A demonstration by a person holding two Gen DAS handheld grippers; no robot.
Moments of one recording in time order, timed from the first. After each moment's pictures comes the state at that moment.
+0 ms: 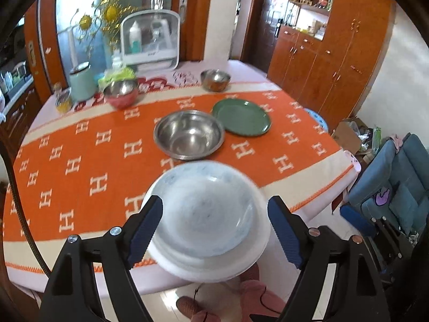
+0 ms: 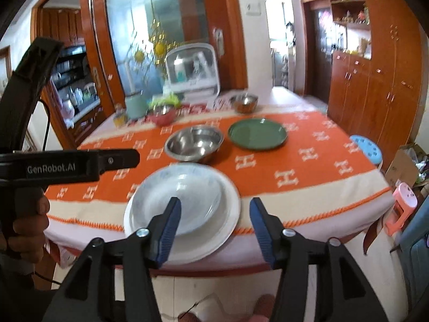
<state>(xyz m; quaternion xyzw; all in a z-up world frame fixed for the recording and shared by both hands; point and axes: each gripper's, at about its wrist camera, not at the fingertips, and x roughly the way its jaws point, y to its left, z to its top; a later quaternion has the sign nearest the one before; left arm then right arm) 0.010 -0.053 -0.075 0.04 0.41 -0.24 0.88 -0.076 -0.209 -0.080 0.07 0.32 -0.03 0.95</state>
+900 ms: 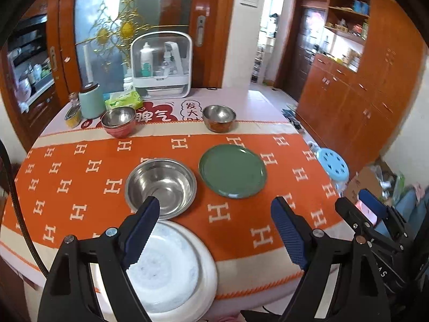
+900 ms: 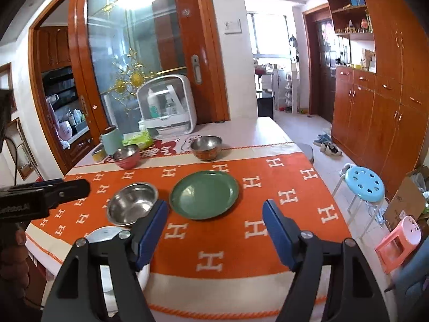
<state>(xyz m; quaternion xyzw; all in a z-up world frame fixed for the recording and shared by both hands) 0.072 -0.191 -0.037 -0.02 0.39 -0.13 0.91 0.038 -0.401 -0.054 0.08 0.30 0.01 0.95</state>
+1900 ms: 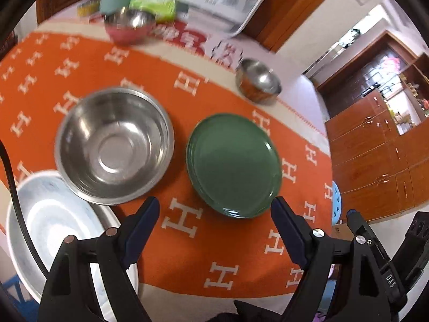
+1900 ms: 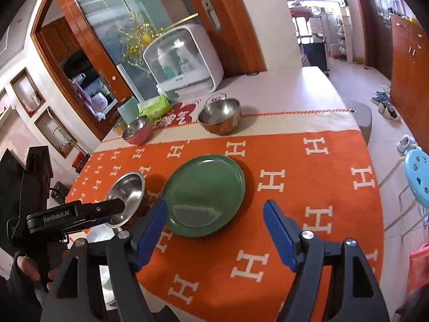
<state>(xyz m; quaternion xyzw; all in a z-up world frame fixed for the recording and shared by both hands) 0.202 -0.223 -0.156 -0.23 0.53 -0.03 0.81 0.212 -0.485 -0.121 0.12 0.44 0.18 0.87</state>
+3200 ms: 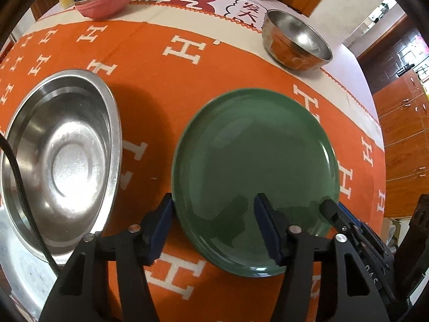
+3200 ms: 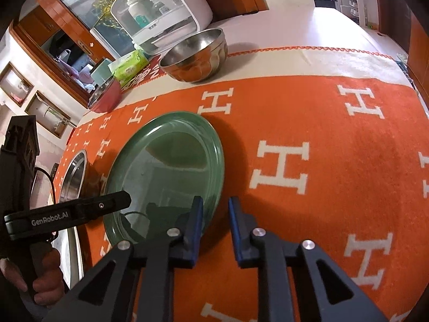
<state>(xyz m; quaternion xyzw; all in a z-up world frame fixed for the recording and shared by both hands) 0.290 -0.271 -0.240 -0.16 0.60 0.04 0.78 0.297 -0.468 -0.238 0.13 0.53 0.20 0.82</state>
